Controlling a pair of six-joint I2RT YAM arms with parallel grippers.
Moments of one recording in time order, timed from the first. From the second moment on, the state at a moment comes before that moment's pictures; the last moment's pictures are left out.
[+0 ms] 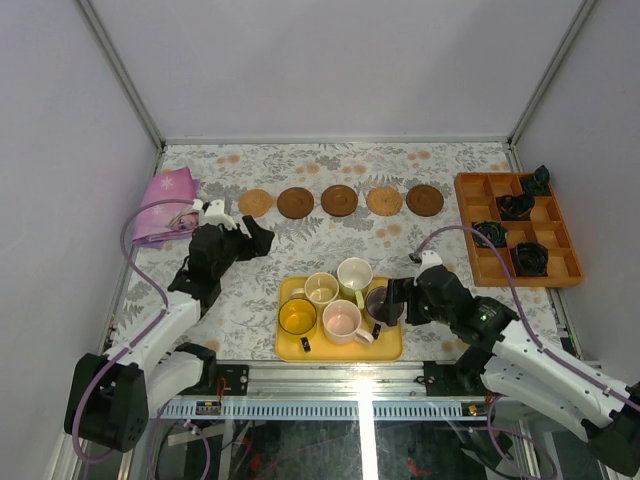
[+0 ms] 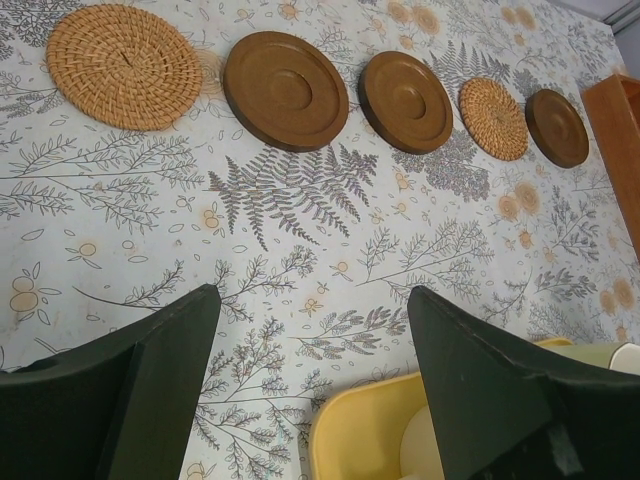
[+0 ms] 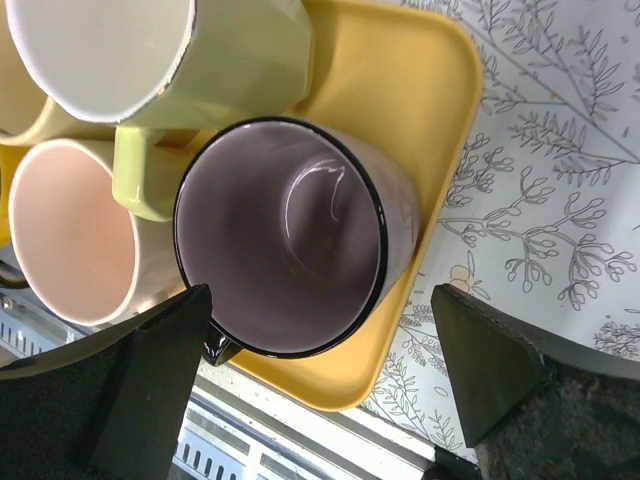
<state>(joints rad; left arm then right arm) -0.26 1.00 0.45 0.22 0.09 -0.46 0.78 0.68 0.48 -0.58 0.03 0.62</state>
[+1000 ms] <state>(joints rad) -0.27 0.95 0.42 0.18 0.07 -0.46 1.08 0.89 0.48 -0.57 0.29 0.76</state>
